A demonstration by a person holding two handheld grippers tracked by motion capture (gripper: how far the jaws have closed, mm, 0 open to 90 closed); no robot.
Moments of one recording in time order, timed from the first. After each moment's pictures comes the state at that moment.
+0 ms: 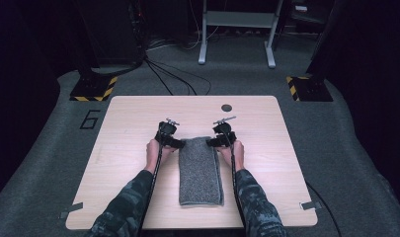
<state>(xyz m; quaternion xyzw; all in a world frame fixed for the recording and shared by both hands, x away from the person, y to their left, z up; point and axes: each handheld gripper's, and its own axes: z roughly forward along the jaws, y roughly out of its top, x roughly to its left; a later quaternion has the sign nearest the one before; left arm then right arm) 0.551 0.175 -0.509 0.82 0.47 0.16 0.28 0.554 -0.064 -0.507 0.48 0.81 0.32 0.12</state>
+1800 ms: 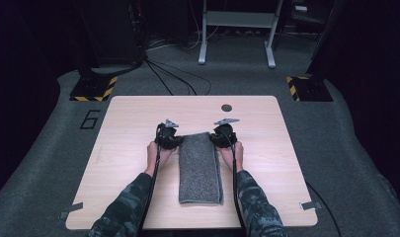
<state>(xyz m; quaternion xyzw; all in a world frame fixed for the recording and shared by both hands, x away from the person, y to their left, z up) 0.528 0.178 -0.494 0.81 0.43 0.16 0.37 0.532 -0.065 -0.489 0.45 0.79 0.39 0.16</state>
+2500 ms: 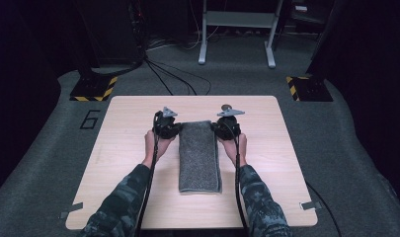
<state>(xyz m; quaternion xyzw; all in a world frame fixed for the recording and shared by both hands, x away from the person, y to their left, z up) 0.535 0.178 -0.443 0.80 0.40 0.20 0.40 0.529 -0.071 -0.443 0.42 0.77 0.43 0.20</state>
